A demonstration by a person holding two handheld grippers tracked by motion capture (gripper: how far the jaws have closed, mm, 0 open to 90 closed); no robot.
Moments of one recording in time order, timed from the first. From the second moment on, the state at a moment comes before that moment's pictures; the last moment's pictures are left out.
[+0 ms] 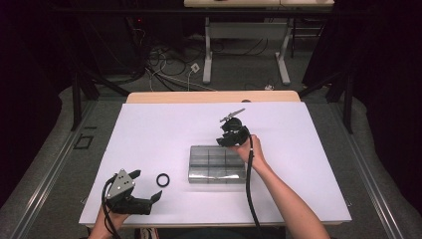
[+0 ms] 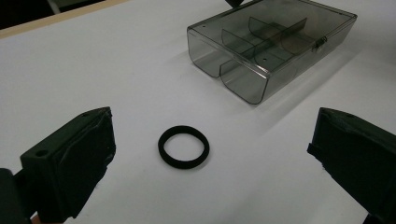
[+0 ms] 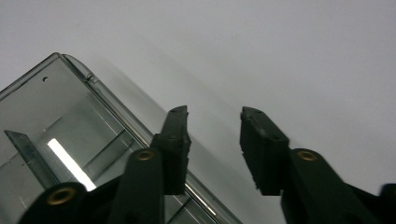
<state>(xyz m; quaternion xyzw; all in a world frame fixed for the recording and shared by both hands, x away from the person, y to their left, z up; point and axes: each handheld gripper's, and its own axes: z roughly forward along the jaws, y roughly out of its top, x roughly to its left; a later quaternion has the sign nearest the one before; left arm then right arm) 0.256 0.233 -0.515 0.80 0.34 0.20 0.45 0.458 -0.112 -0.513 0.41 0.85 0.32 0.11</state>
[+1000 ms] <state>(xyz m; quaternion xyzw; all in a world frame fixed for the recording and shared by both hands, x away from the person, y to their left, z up) 0.256 0.234 -0.515 0.80 0.34 0.20 0.44 0.431 -0.170 -0.490 0.41 0.83 0.38 0.08</state>
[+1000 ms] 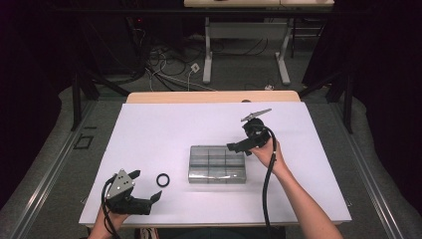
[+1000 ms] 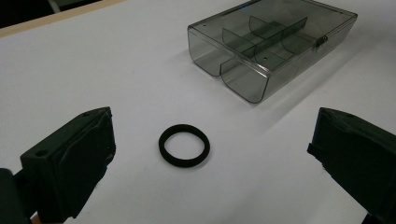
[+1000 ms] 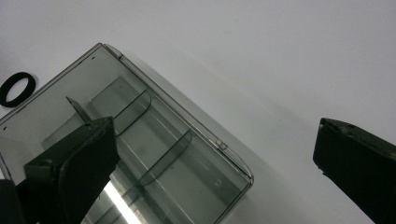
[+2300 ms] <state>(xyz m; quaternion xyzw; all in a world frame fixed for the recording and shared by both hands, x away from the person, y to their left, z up) 0.257 0.234 -0.517 0.81 0.34 0.19 0.44 0.345 -0.232 -0.503 0.41 0.82 0.39 0.10</state>
